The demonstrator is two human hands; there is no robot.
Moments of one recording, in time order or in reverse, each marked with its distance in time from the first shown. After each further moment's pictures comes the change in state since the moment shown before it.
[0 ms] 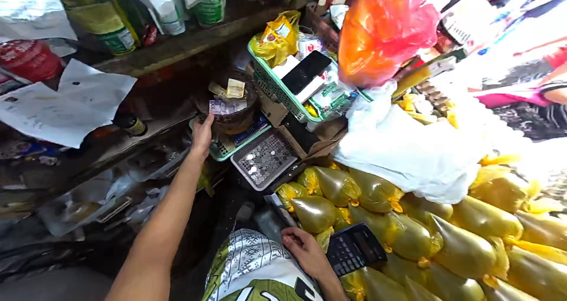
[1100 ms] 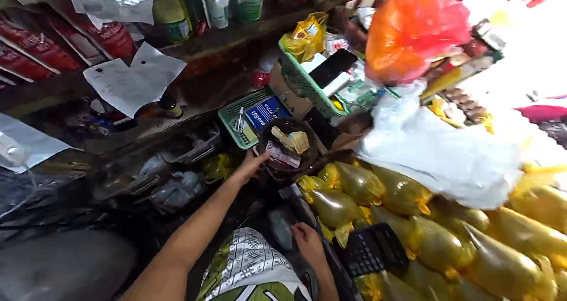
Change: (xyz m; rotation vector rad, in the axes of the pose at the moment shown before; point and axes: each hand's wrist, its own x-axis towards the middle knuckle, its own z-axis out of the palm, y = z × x) left_hand -0.116 -0.095 0.003 0.048 -0.466 -0.341; right_hand 0.016 0.055 0.054 -0.268 0.163 0.077
